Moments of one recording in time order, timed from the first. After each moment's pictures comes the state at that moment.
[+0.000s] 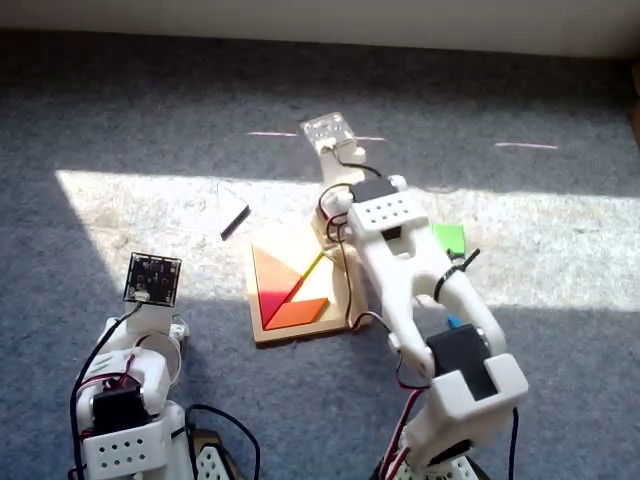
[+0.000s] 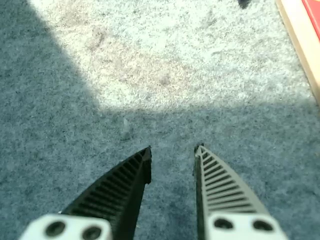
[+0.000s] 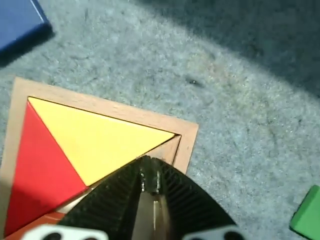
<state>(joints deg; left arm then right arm) -19.4 -101.8 94.0 69.0 -14.7 -25.2 6.3 11.7 55.3 8.1</state>
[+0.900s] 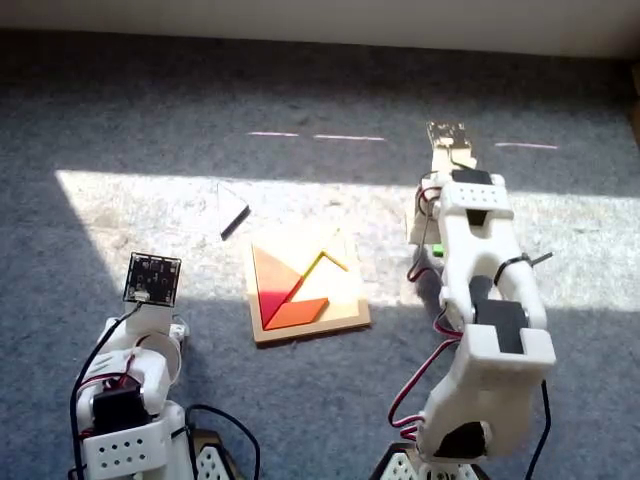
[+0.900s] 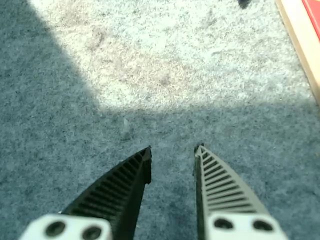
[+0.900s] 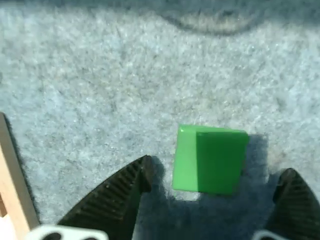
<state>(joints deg) -19.4 -101.8 94.0 69.0 -14.7 -2.1 19.5 6.5 58.1 8.0</state>
